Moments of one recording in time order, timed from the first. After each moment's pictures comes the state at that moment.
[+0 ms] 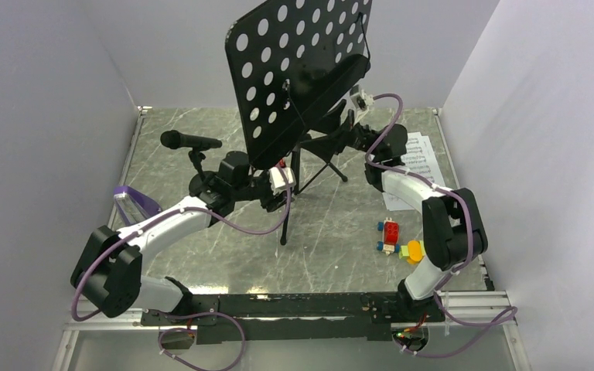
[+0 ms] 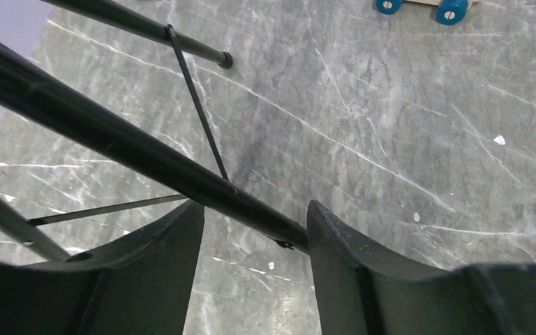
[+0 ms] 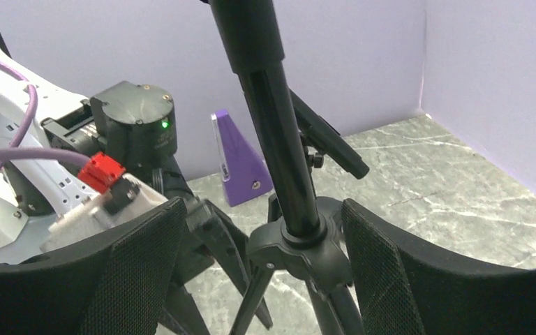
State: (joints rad) left arm -0.61 1.34 0.85 0.09 0.55 0.49; right arm 0.31 1.65 1.02 1.15 -1.03 0.71
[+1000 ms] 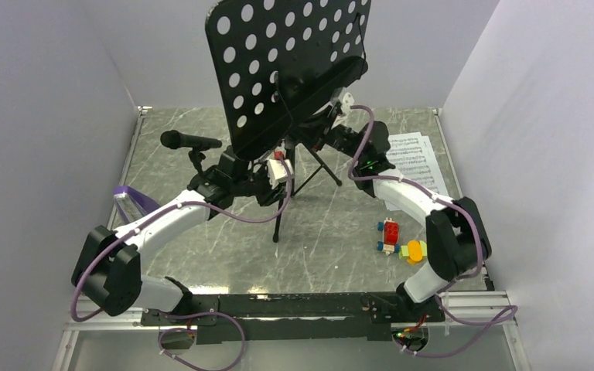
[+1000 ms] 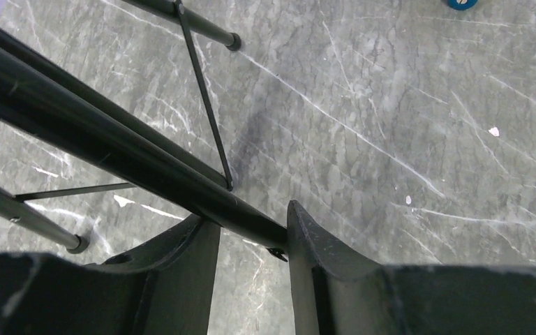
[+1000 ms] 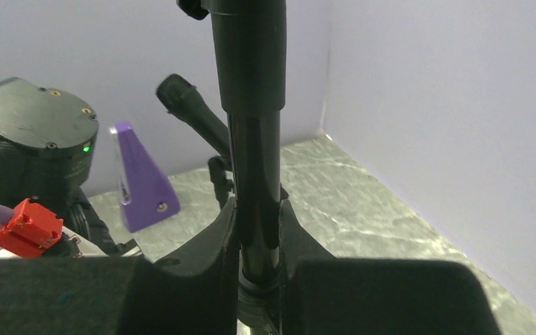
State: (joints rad) left arm -0.60 1.37 0.92 -0.06 0.51 0.45; right arm 0.46 1.61 1.04 0.97 -0.72 0.30
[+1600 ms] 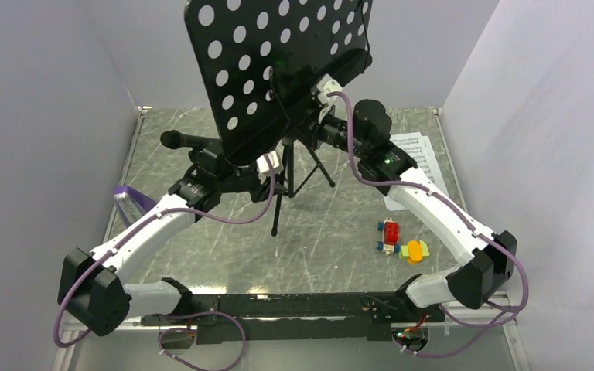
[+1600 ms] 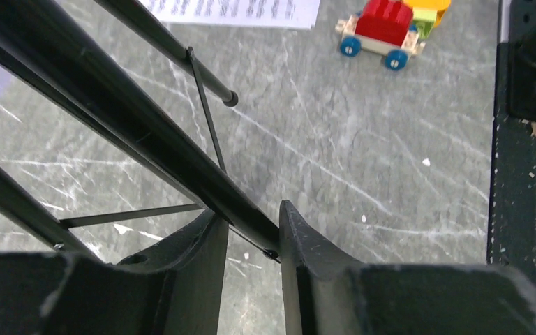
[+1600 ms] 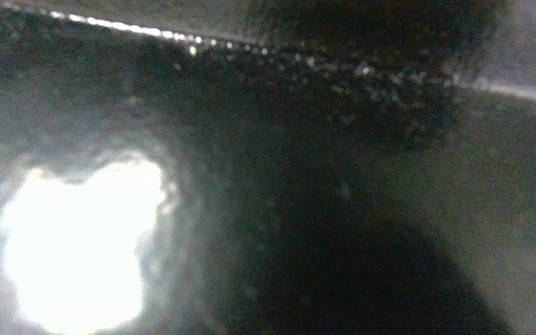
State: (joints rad) left arm -0.55 1.24 0.96 -0.13 0.66 0.39; right arm 0.61 1.39 1.33 0.04 -0.40 -0.06
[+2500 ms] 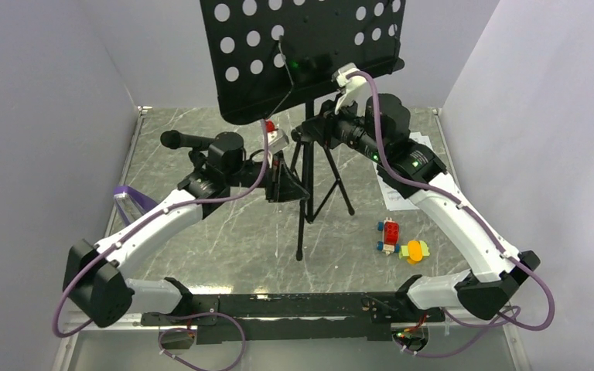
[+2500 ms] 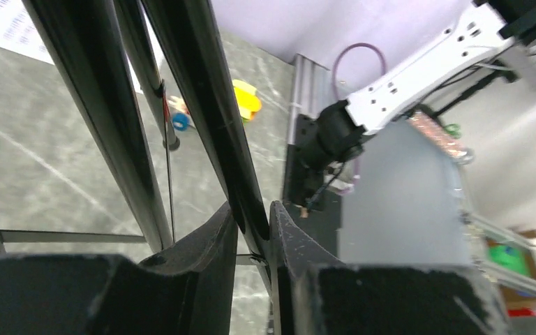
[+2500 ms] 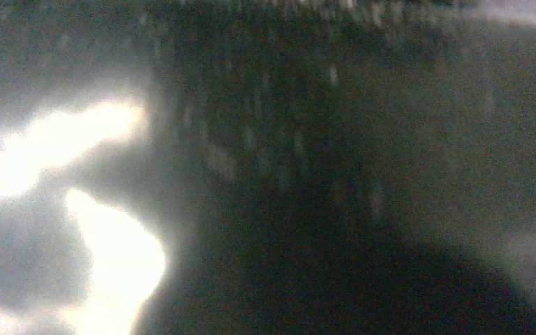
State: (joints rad) left arm -0.64 1.25 1.05 0.01 0.84 -0.25; right arm 0.69 1.30 1.56 -0.40 -0.10 0.09
